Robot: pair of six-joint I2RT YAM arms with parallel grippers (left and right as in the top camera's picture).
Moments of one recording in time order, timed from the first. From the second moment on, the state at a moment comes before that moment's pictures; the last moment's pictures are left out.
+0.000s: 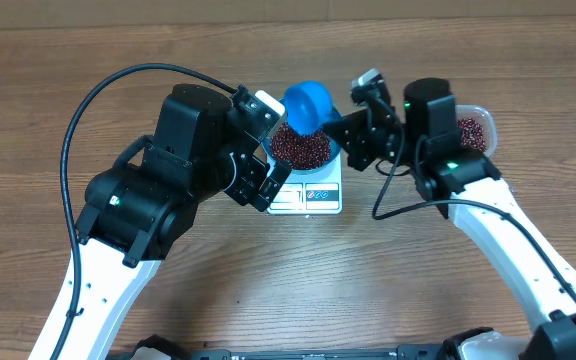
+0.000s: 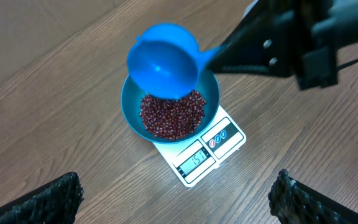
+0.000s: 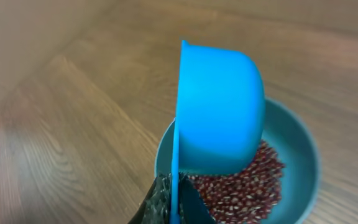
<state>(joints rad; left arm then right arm) -0.47 1.28 1.52 -1.02 0.11 0.17 0.32 1.47 1.07 -0.19 -0.59 0.02</state>
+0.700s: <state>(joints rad) -0.47 1.28 1.52 -1.02 0.11 0.17 0.44 1.50 1.07 -0.25 -0.24 -0.11</state>
